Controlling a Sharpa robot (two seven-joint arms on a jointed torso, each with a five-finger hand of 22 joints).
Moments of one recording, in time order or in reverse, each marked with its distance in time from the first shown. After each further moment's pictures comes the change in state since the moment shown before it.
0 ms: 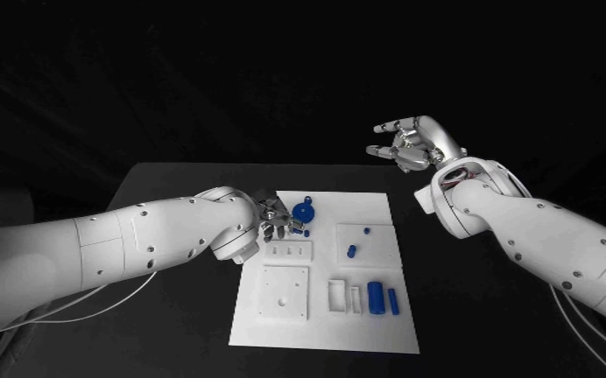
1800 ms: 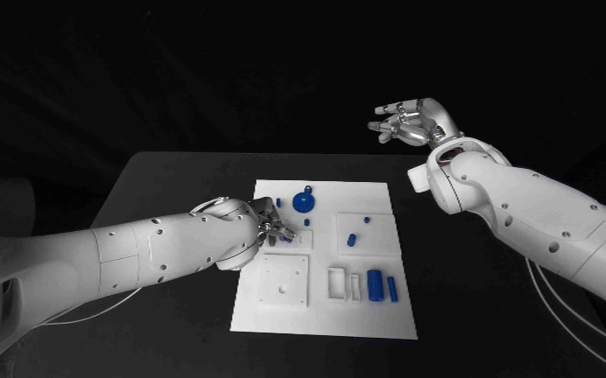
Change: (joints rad) left arm -0.102 0.032 0.000 -0.063 -0.206 -0.016 -0.072; left_hand -0.015 -0.008 -0.001 -0.007 0.024 0.021 -0.013 0.000 0.008 0.028 -0.007 -0.016 0.004 0.018 0.004 -0.015 0.014 0.000 0.054 0.002 -0.133 0.160; right arm 0.035 0.069 0.002 -0.106 0.274 0.037 0.043; right_hand 0.019 0.042 0.062 -0.067 -0.035 0.004 0.026 0.000 0.000 -0.120 0.061 -0.658 -1.084 -0.220 0.088 -0.489 -0.734 -0.007 -0.249 0.082 -0.537 -0.711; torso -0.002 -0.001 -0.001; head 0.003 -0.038
